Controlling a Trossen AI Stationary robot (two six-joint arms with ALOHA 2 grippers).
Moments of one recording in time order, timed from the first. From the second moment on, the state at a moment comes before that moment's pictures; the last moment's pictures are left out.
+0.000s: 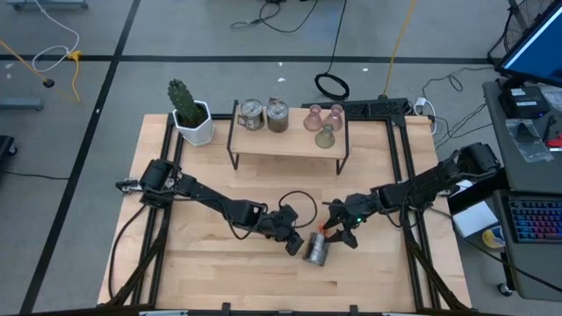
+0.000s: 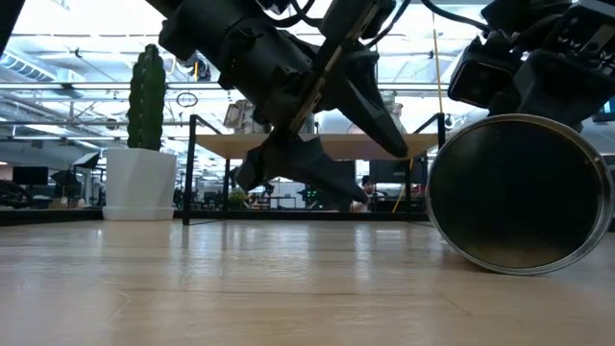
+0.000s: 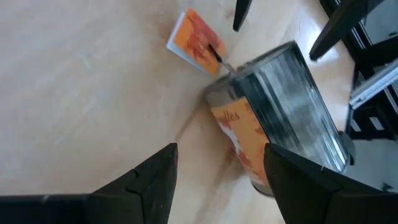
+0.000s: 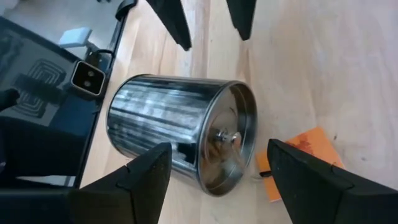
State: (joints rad) left arm -0.28 1.99 1.22 0.05 -0.07 -1.00; right arm 0.26 1.35 0.40 0.35 -0.23 0.56
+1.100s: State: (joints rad) left arm -0.45 1.93 1.22 0.08 -0.25 -1.12; right arm 0.23 1.35 0.40 0.36 -0.30 0.51
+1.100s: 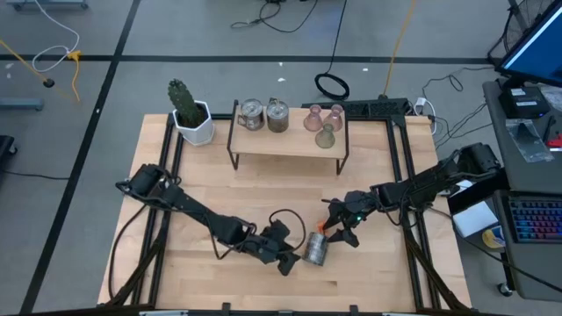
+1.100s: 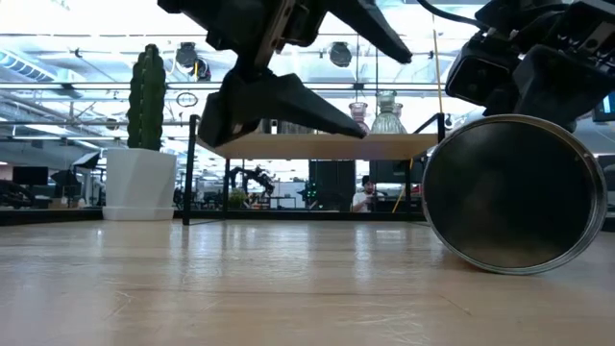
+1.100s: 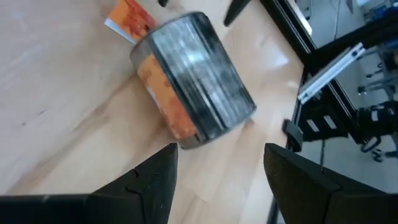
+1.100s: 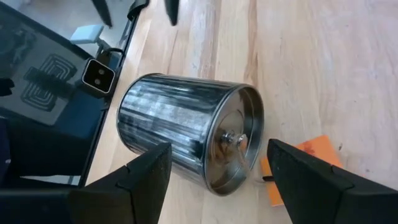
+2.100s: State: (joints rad) left arm -0.49 2.09 1.38 0.22 -0.23 -1.14; right arm 0.22 1.35 0.40 0.37 -0.32 0.51
